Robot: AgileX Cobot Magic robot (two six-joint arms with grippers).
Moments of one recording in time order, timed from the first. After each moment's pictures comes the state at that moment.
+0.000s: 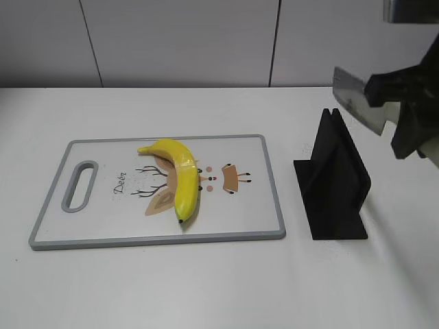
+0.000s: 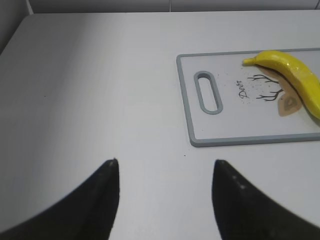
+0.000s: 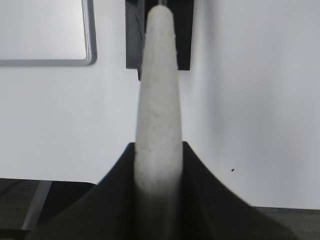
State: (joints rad) left arm -0.14 -0.01 -0.49 -0.02 1.09 0.07; right arm 0.46 1.42 -1.19 0.01 1.22 0.40
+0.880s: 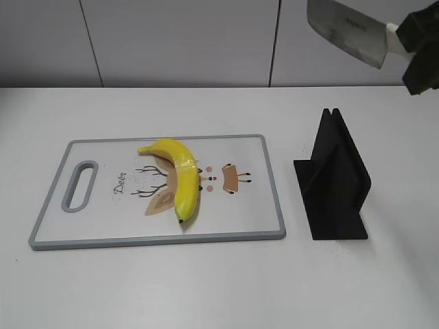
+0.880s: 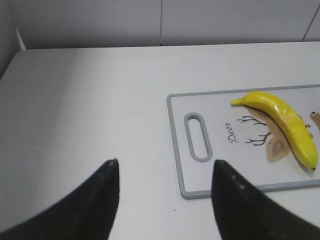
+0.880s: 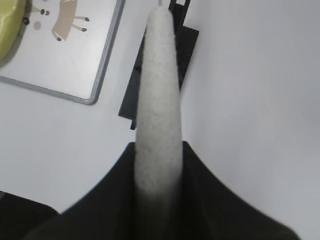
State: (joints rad) left arm -0.14 0.25 -0.61 -0.03 0.92 0.07; right arm 0.43 1.36 -1.32 -0.02 1.19 0.11
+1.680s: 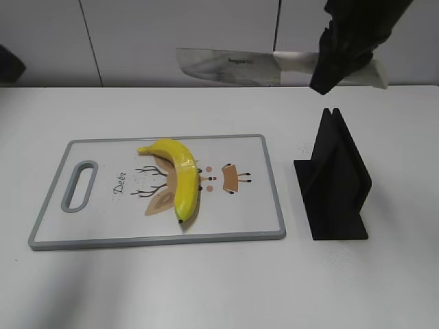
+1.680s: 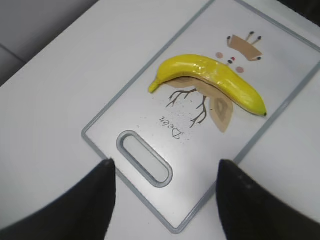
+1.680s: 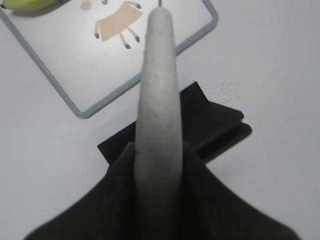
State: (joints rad) left arm -0.22 1.20 -1.17 -0.35 0.97 0.83; right arm 0.40 1.79 -1.64 0.17 1.20 -0.70
